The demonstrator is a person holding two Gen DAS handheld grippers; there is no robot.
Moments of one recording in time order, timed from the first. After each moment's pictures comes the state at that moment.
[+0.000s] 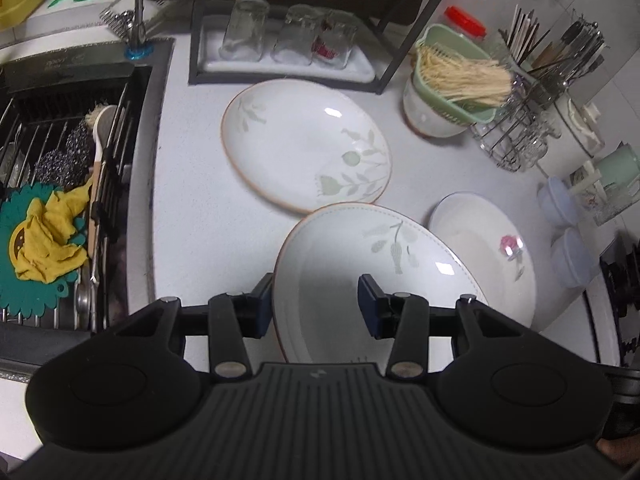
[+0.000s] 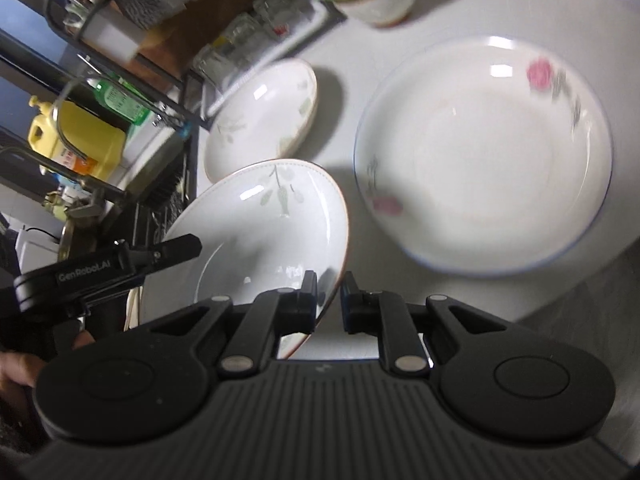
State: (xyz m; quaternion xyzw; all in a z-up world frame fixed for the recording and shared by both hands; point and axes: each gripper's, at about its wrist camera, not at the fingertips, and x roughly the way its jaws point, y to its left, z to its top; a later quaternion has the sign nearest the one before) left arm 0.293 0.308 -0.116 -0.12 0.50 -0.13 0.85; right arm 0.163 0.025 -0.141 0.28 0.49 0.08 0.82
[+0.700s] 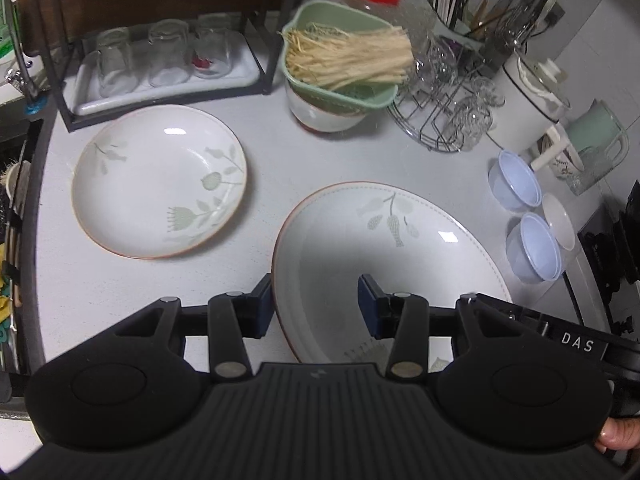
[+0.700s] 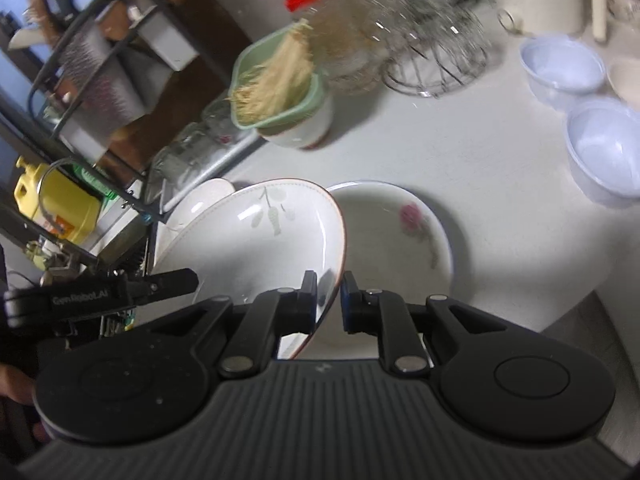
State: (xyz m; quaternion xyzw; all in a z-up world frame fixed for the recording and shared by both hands) left arm 0.321 0.162 -0.102 -0.06 0.51 -0.17 0.84; right arm 0.173 -0.093 -0.116 0.27 0.42 0.02 0.86
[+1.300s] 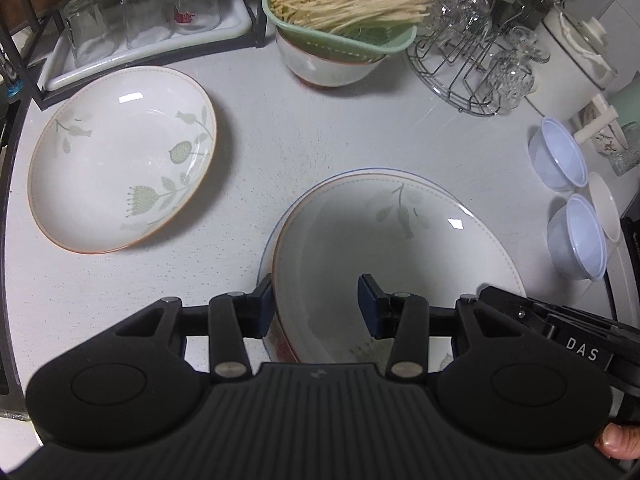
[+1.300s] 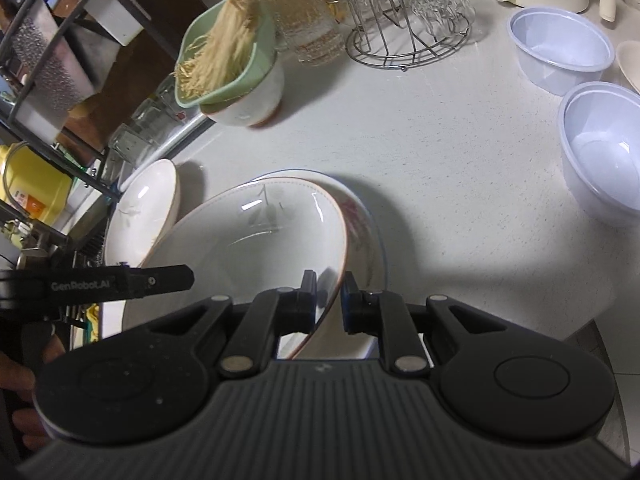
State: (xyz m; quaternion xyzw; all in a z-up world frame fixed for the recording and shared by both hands) left arm 0.357 0.109 -0.154 -0.03 0.57 -0.13 0.81; right arm 0.203 -0.126 -0.162 0.24 0.46 0.03 0.85
